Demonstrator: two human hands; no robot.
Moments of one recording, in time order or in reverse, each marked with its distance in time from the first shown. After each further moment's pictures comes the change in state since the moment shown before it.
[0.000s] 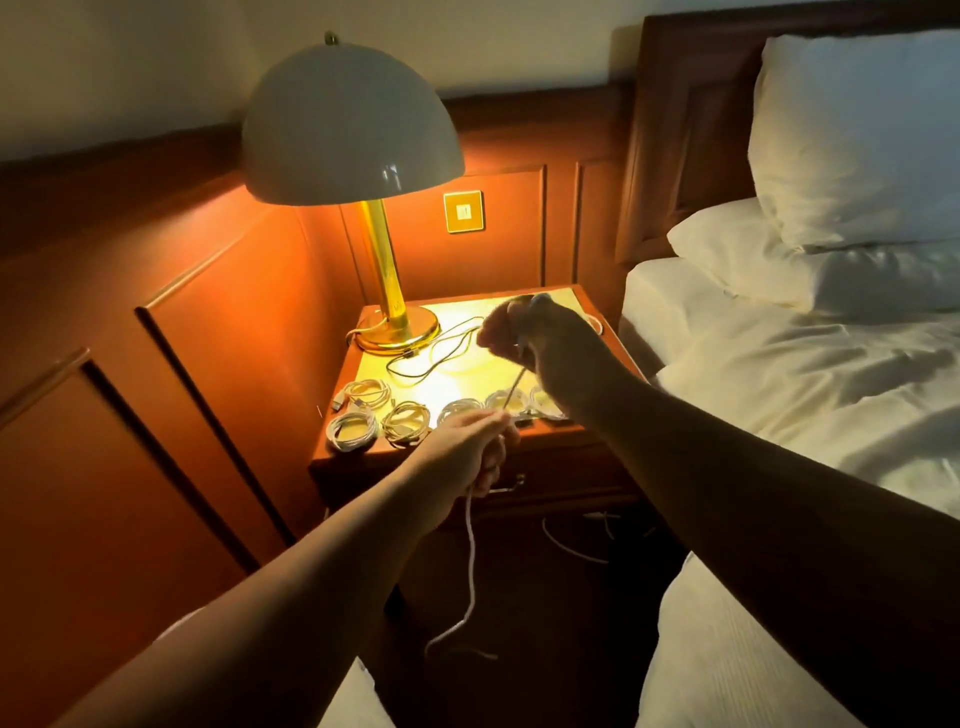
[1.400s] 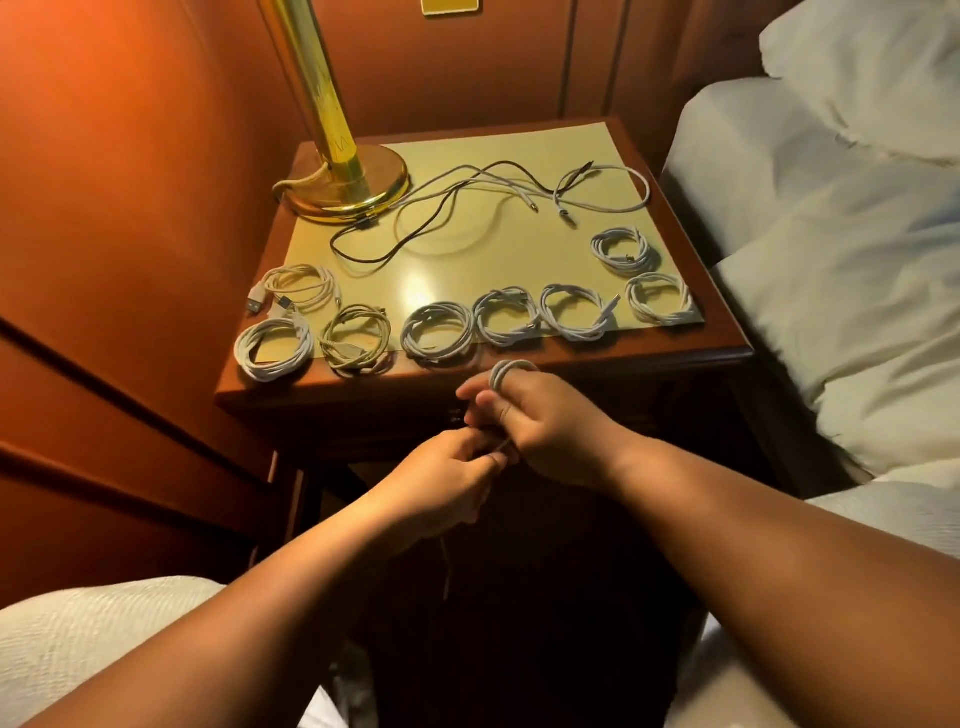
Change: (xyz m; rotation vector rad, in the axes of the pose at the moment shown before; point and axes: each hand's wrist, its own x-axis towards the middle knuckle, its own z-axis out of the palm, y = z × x) left_hand 0.078 -0.115 -0.004 0.263 -0.096 -0.200; right_hand 0.002 0.177 -0.030 -0.559 -0.309 0.260
